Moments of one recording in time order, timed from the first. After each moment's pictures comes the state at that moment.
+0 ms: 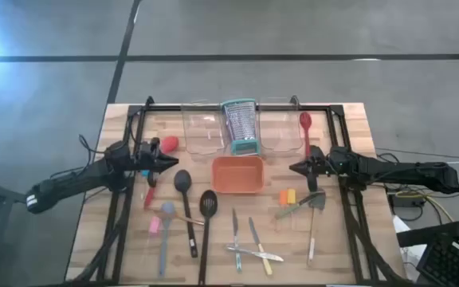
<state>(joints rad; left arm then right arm) 0.42 0.19 0.01 0.07 0.35 -0.22 -0.22 0.41 0.03 0.03 -0.10 0.39</state>
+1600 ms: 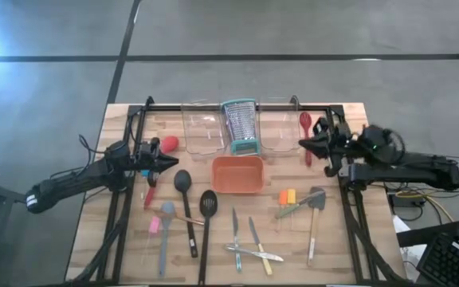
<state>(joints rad) 0.42 0.19 0.01 0.07 0.35 -0.22 -0.20 0.54 0.55 0.15 -0.19 0.29</state>
